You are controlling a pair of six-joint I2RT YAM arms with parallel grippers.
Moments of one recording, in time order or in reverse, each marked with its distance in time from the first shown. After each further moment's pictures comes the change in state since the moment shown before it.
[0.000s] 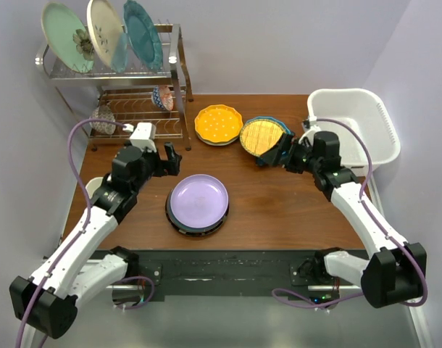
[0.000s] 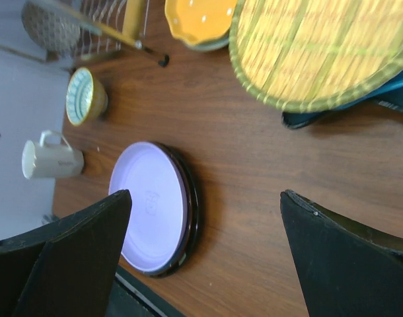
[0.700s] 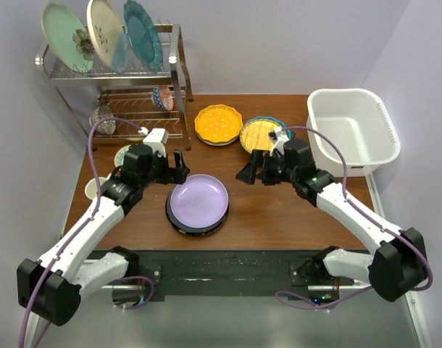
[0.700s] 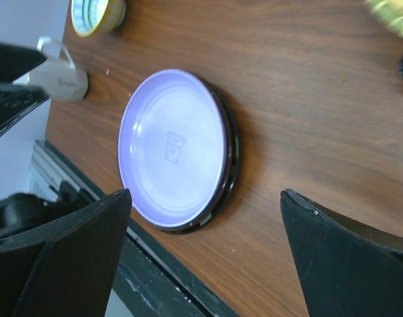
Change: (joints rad) left arm 0.000 0.104 0.008 -0.103 0.151 -0.029; right arm 0.286 0.043 -0.013 -0.013 0.054 -0.017
